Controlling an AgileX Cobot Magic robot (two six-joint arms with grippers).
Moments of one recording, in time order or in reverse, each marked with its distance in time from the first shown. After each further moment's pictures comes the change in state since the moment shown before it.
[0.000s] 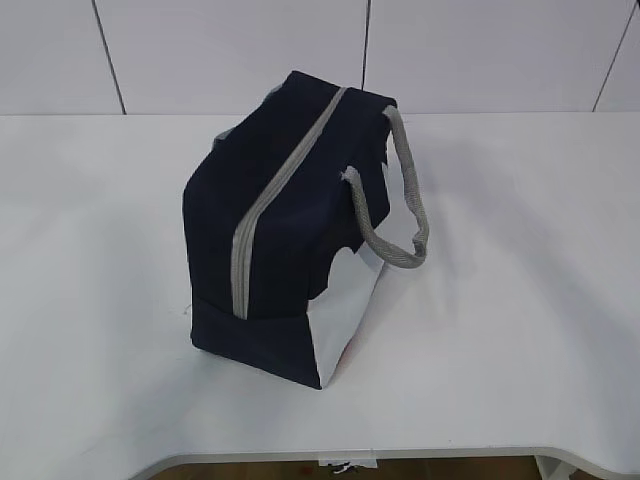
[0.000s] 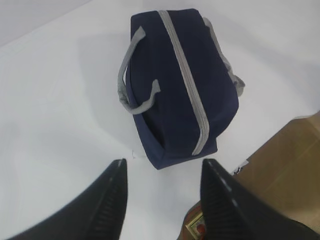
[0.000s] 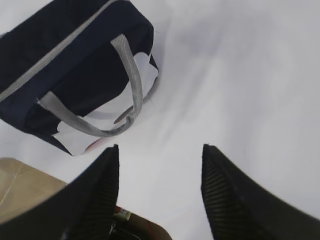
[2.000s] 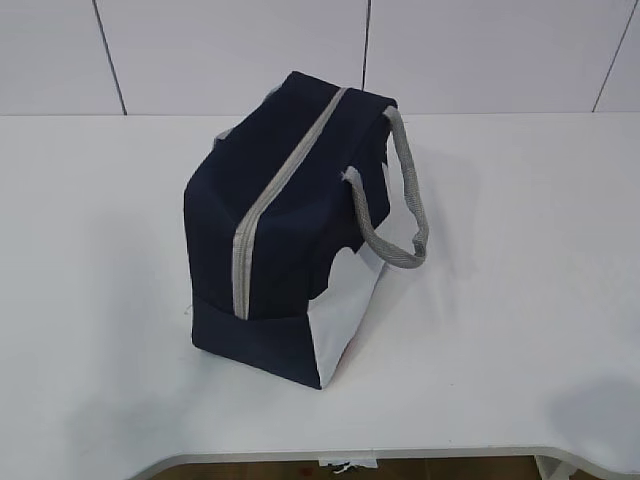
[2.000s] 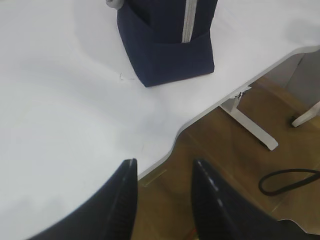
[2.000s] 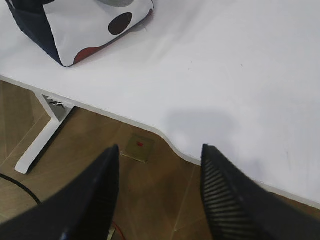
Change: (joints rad) left arm 0.000 -1.146 1.061 0.003 -0.146 0.000; right arm 0.000 -1.228 0.977 -0.047 -0.040 -0.005
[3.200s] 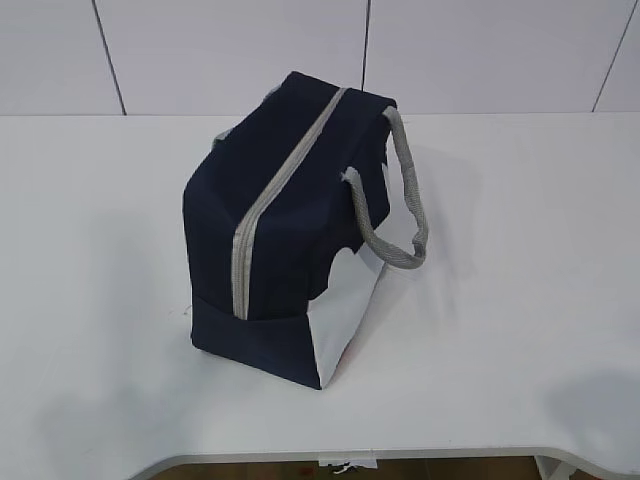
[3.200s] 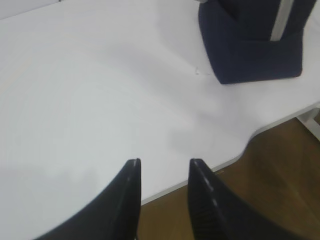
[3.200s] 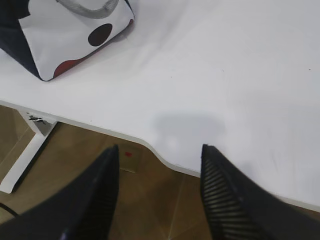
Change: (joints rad) left arm 0.161 0.000 0.000 0.118 -0.008 -0.002; right arm -0.044 0.000 0.032 -0.018 -0.064 0.006
